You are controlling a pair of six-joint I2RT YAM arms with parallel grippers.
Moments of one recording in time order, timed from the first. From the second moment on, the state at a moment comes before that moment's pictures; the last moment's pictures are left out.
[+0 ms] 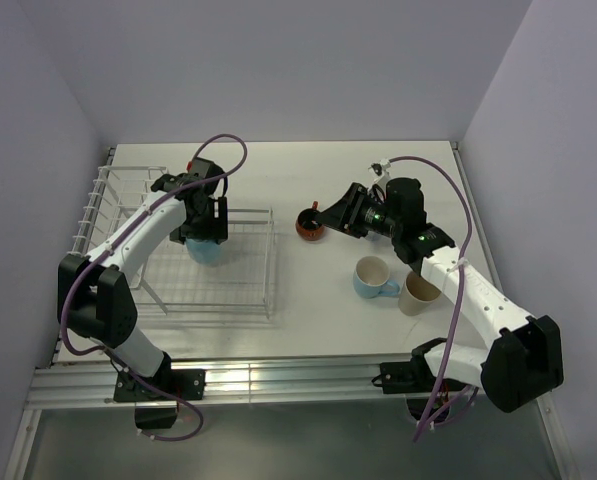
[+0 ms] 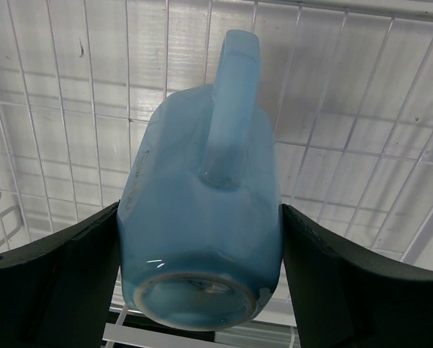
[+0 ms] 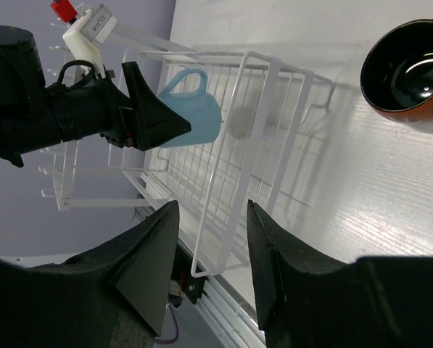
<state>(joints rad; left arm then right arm) -0.37 1.61 1.37 -1.00 -0.26 -0.39 0.37 1.17 0.87 -0.08 -0.47 0.84</state>
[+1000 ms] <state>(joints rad) -0.37 1.61 1.36 -0.95 -0.31 -0.41 0.37 1.18 0.87 -0.08 -0.47 0.83</state>
